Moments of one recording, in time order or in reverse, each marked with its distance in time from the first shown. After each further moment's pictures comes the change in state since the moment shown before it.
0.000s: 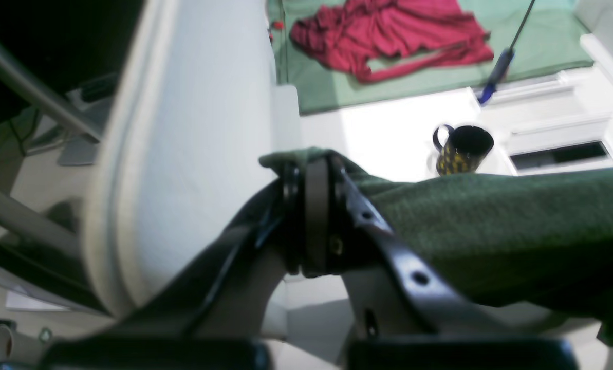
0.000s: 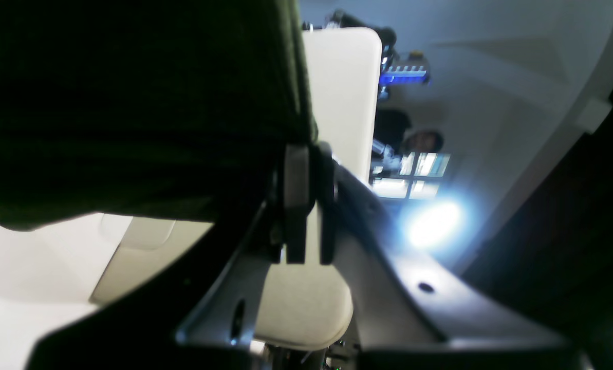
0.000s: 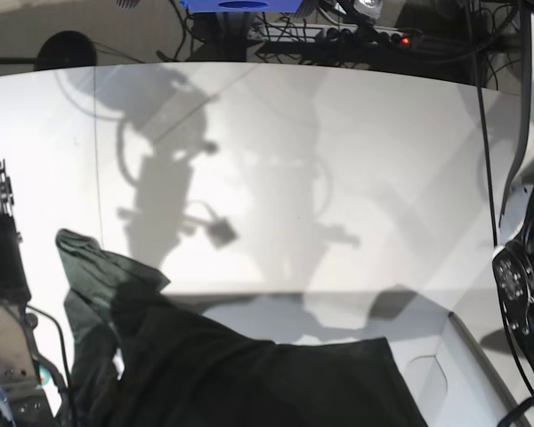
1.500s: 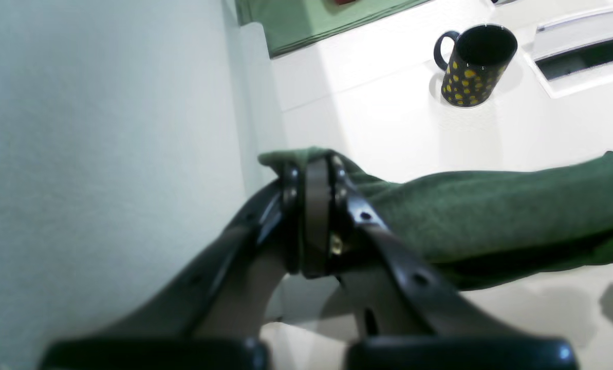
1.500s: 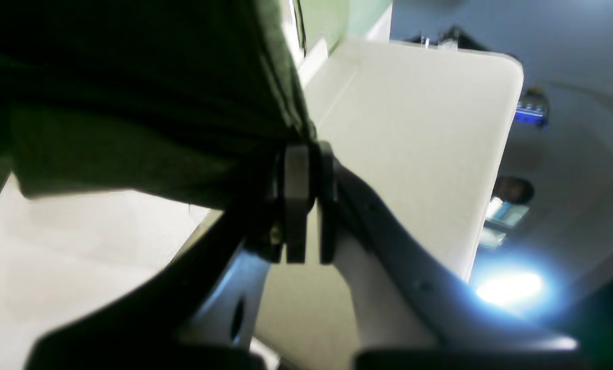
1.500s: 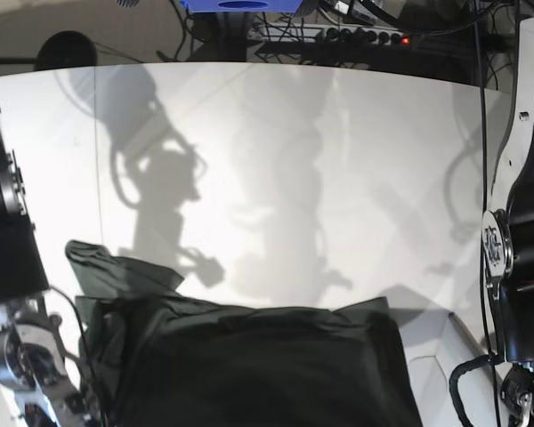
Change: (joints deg) left arm 5.2 0.3 12.2 -14.2 3.7 0.0 -15.2; right arm -1.1 -2.1 -2.3 -21.4 -0.6 0.7 12.3
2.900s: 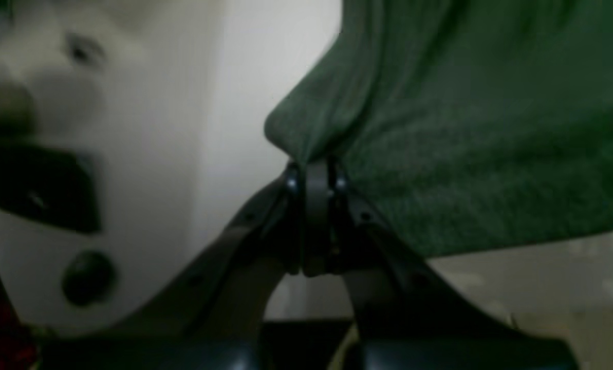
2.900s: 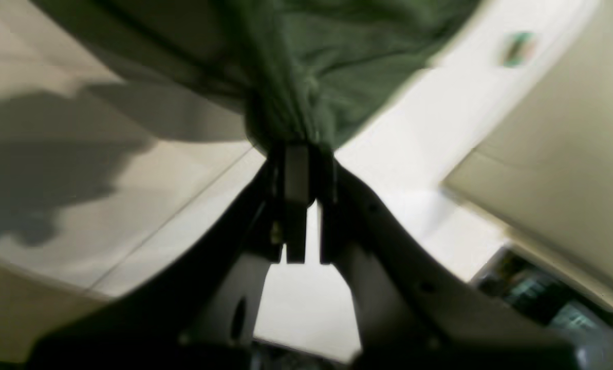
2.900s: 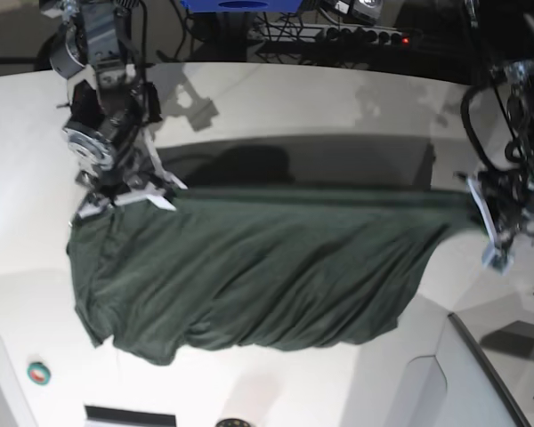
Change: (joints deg) left arm 66.1 -5.4 -22.3 51.8 -2.5 -7.8 22.9; right arm -63.5 -12.1 17.0 37.1 -8.3 -0.2 -9.4
